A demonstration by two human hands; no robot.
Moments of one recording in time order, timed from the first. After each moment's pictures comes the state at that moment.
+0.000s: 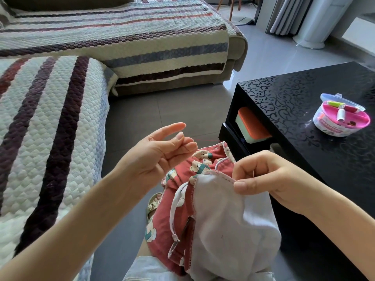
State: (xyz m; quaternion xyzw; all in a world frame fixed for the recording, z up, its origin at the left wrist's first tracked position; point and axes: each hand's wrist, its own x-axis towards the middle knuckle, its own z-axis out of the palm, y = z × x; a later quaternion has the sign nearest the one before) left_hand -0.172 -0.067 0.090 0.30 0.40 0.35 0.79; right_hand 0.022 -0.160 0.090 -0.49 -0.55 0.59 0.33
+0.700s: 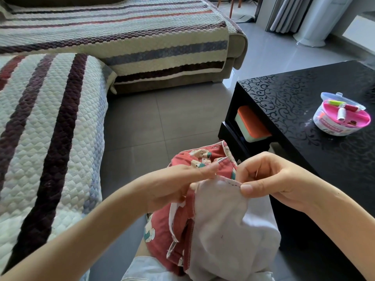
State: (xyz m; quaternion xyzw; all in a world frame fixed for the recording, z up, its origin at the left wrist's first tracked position) left_hand -0.168 -0.082 0.064 0.56 0.38 -0.02 0.74; right_hand 0.036 -0.157 0.080 -0.45 -0.54 0.64 0.31
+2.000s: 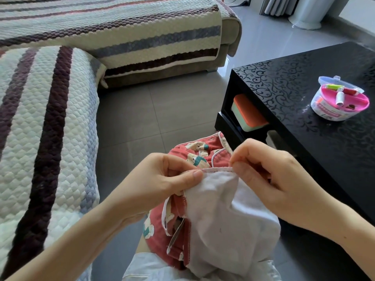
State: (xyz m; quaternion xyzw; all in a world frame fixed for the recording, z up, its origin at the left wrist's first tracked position) left_hand -0.185 -0.097 0.077 0.61 0.38 0.18 0.67; right_hand 0.015 -0.179 0.079 -0.56 -0.71 0.24 0.36
